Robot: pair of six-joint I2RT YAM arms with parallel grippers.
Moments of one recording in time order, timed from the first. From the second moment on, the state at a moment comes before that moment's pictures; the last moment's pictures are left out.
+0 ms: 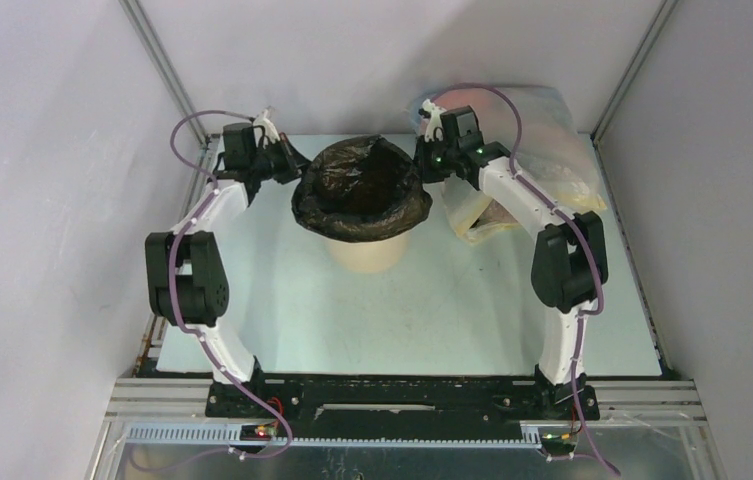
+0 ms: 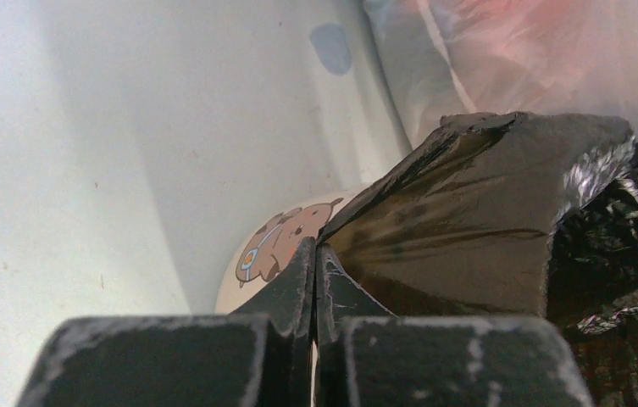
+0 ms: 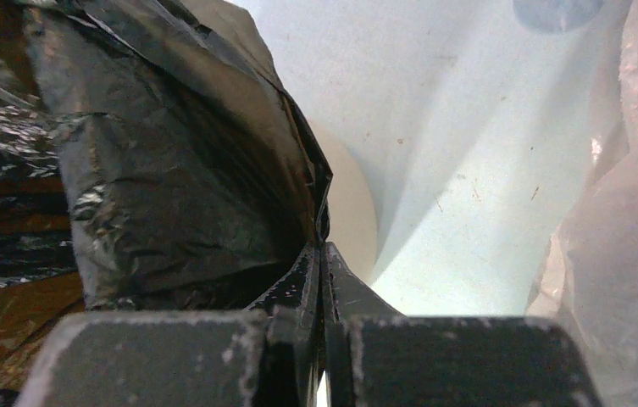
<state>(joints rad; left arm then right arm) 0.00 1.77 1.36 -0.08 0.61 -0.46 0.42 1.98 1.74 -0.42 -0.35 0.26</state>
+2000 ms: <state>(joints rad) 0.00 0.61 0.52 -0.02 0.18 -0.82 0.48 1.16 0.94 -0.22 -0.13 0.70</state>
